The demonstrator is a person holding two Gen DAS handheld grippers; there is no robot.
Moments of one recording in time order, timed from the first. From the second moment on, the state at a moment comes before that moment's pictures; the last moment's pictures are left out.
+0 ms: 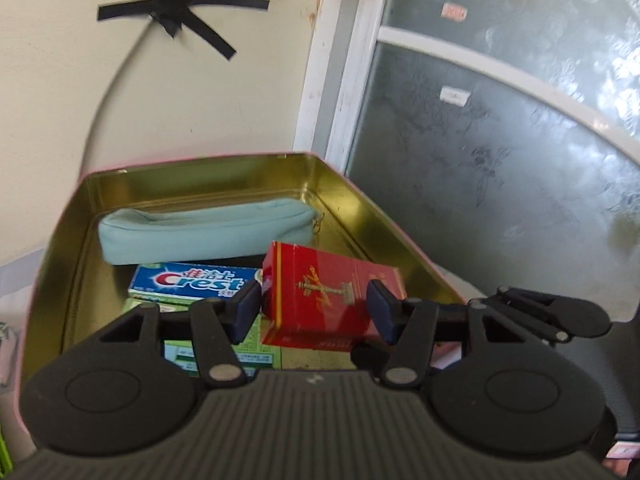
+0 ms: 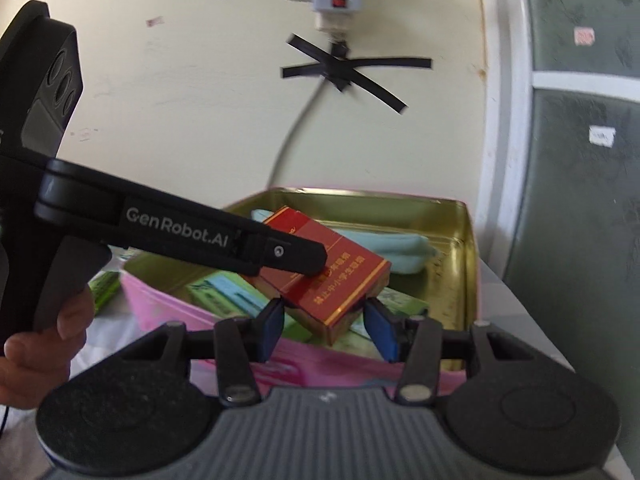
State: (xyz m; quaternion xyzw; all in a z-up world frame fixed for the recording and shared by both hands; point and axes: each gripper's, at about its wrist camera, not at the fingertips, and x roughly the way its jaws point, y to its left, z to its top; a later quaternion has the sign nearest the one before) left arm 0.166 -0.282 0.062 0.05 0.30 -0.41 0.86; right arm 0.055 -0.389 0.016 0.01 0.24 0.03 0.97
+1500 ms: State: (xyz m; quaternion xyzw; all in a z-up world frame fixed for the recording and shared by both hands) left arm 0.129 0.075 -0.004 -0.04 0.32 -0.07 0.95; right arm 0.084 -0.146 0.000 0.01 0.31 0.26 0.92
